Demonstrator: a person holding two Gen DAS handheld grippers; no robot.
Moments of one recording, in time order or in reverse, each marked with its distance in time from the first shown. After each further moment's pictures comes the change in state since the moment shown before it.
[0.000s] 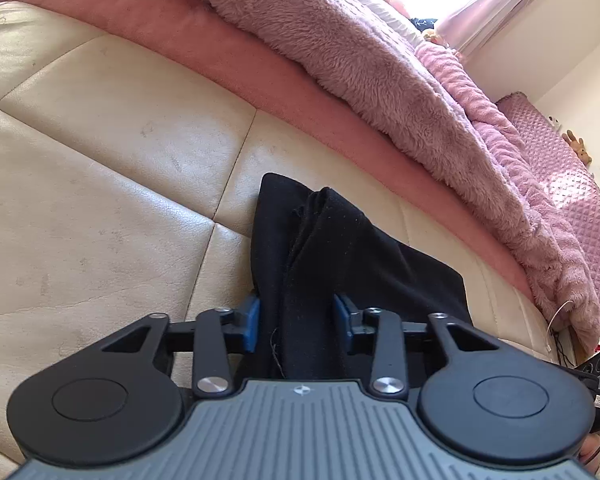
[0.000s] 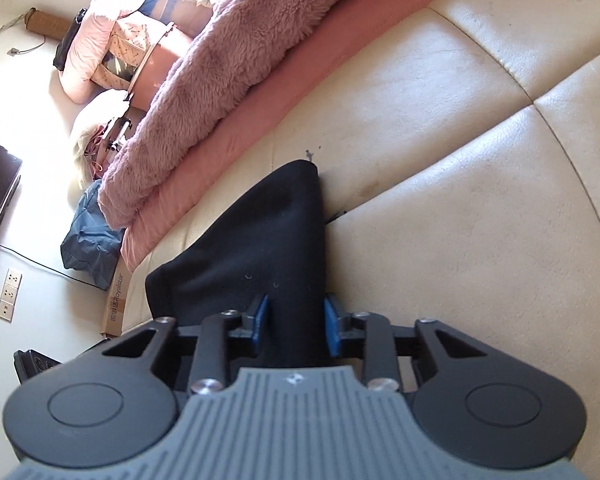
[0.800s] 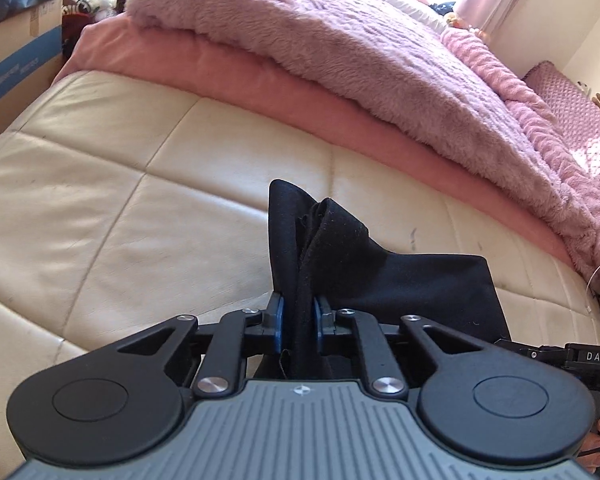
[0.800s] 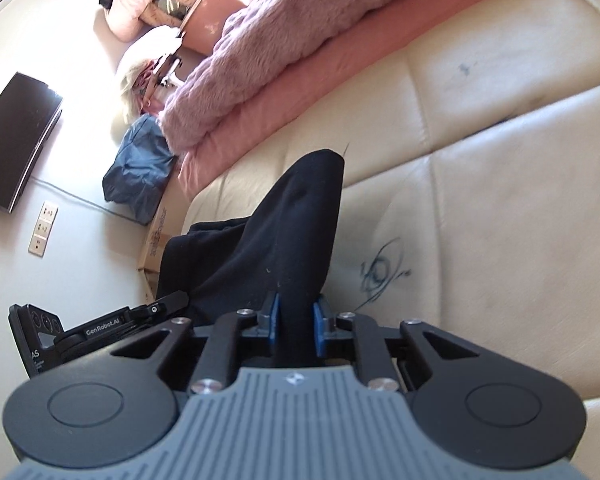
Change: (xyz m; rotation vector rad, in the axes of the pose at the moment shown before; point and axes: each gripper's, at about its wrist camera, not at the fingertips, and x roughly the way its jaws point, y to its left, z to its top) left arm -0.116 0.031 0.014 0.115 0.031 0.194; right arm 0.004 0.101 -0.069 -0.105 0.168 0.102
